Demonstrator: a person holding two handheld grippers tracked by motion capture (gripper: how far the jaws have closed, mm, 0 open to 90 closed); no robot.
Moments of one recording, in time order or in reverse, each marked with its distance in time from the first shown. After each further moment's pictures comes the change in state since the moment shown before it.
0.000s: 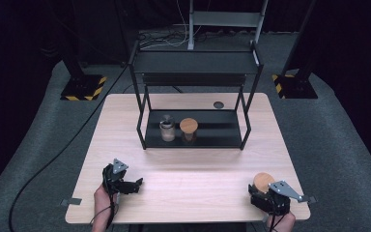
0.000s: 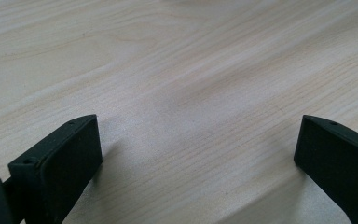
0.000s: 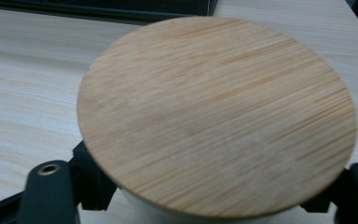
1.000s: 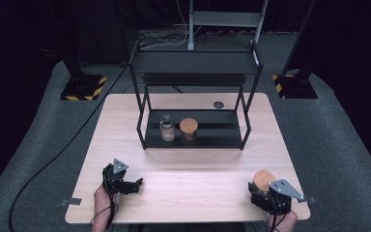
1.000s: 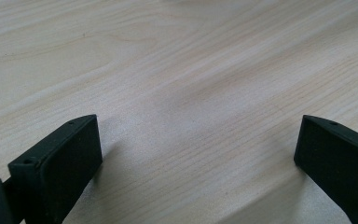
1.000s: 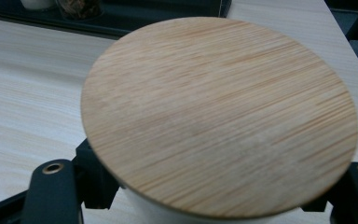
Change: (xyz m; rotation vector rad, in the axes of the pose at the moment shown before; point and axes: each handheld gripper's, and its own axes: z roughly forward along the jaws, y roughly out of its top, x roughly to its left) left arm 0.000 0.000 0.000 -0.001 0.002 0.001; right arm 0.007 0.016 -0.013 -0.037 0.011 -0.042
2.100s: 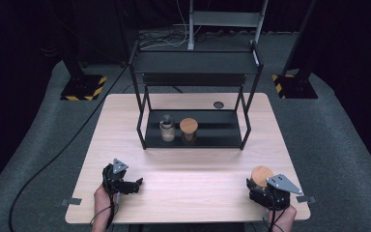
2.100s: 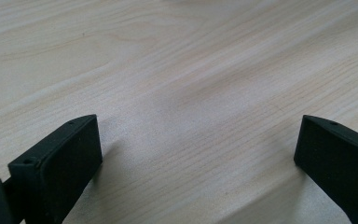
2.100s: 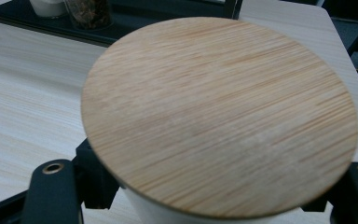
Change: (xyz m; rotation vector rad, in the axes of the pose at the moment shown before) left arm 0.001 0.000 0.000 0.001 -0.004 -0.005; right arm 0.005 0.018 0.001 -0.001 0.016 -0.044
